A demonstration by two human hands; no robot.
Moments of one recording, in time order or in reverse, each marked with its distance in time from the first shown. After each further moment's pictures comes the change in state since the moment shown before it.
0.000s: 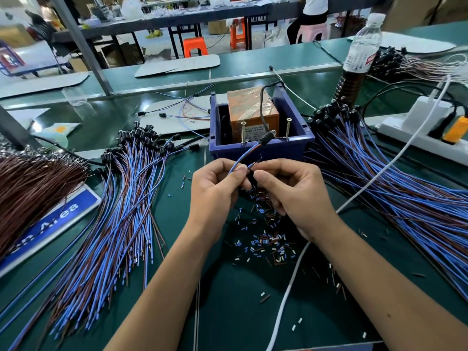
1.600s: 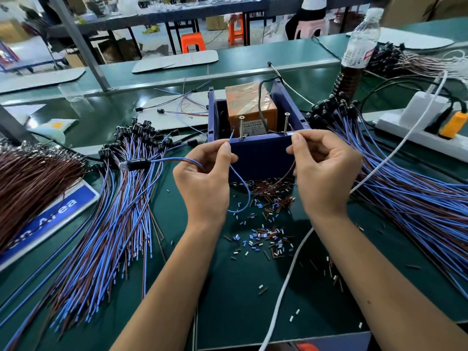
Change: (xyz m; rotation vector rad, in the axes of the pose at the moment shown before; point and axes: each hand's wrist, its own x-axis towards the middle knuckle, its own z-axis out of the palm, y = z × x) left_hand 0.012 -0.008 0.010 0.061 0.406 0.331; right_hand 0.015 -0.012 -0.010 -0.467 0.582 -0.381
